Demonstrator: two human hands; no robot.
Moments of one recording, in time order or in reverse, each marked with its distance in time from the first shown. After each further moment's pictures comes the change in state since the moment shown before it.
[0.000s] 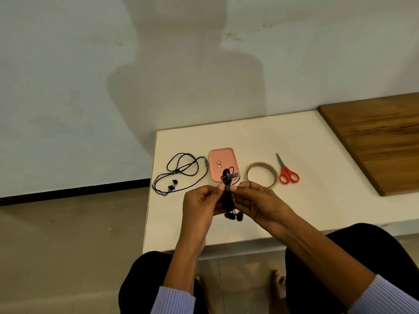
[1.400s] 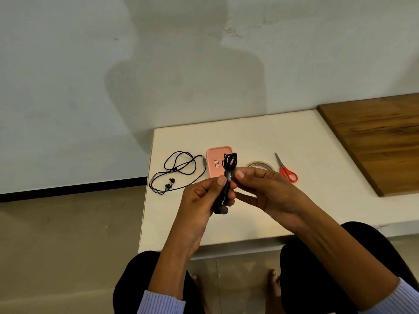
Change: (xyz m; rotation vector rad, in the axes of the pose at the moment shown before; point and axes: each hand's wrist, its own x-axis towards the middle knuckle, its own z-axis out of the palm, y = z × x) left_hand -0.013 0.021 -0.001 -0.110 -0.235 0.106; right_hand -0.025 -0.039 0.008 -0.191 -0.102 -0.036
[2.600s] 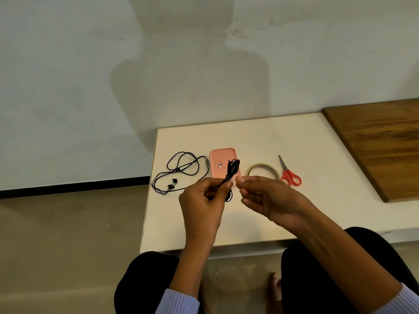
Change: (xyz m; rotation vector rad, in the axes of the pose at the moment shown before) left_hand 0.012 -0.022 0.007 0.364 0.413 0.207; right_hand 0.005 -0.001 0.003 0.087 0.159 0.171
